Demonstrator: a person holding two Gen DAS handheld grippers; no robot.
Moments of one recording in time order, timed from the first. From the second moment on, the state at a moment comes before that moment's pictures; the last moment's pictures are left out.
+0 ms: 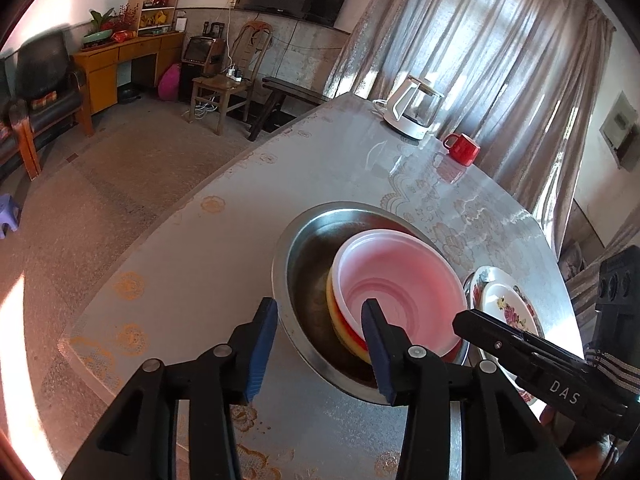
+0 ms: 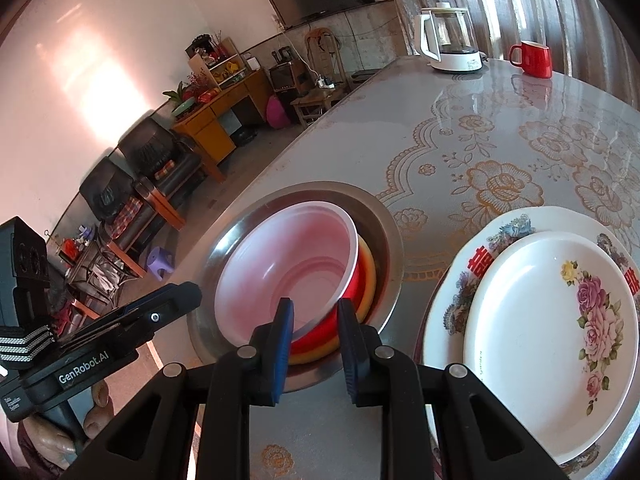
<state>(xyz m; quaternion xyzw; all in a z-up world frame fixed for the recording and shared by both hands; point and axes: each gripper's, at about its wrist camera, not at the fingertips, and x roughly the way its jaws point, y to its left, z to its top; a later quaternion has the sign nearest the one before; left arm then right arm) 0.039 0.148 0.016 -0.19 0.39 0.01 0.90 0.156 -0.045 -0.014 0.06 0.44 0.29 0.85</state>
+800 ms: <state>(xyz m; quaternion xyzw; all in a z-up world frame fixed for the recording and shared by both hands) 0.064 0.168 -0.017 -0.19 0.43 -0.01 0.89 0.189 -0.051 -0.025 0.01 0.47 0.24 0.85</state>
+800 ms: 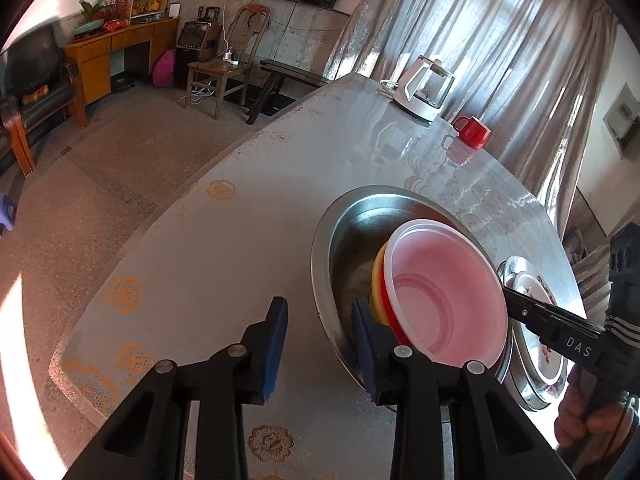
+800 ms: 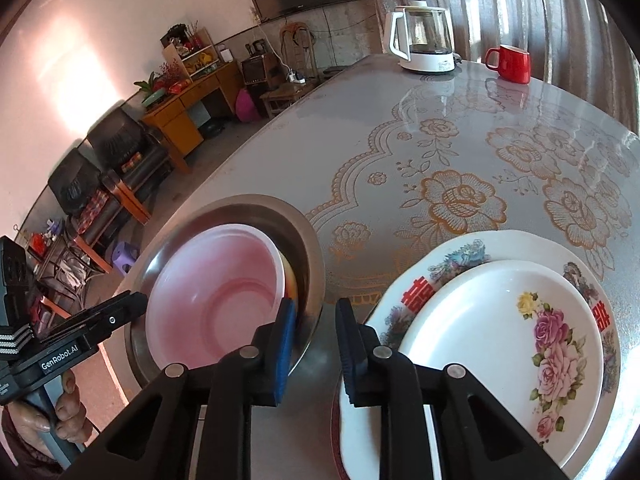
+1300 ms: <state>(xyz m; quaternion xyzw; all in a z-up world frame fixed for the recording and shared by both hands) 0.064 0.164 -0.019 -0.19 0.42 -0.04 0.89 0.195 -0.049 -0.029 0.04 0.48 0.26 0.84</state>
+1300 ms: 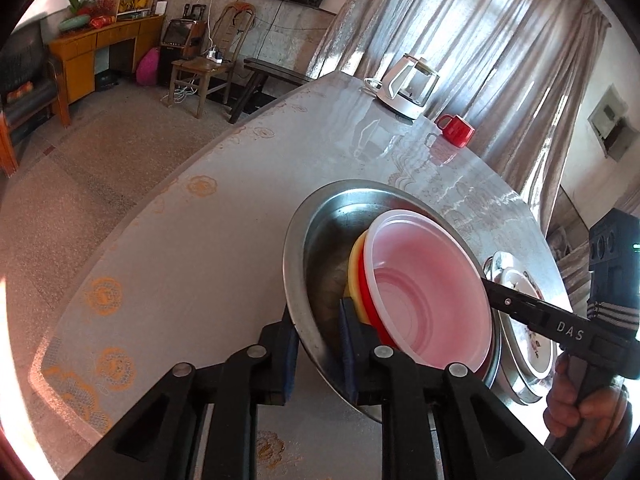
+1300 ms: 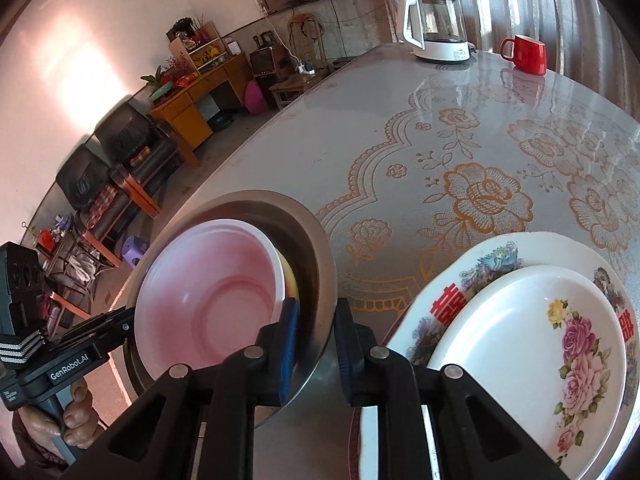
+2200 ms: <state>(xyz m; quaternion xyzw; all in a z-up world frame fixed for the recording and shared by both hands) 0.060 0.074 0.037 -0.14 0.38 -0.14 0.90 0.153 -0.162 0.021 0.16 0.40 0.23 0.87</state>
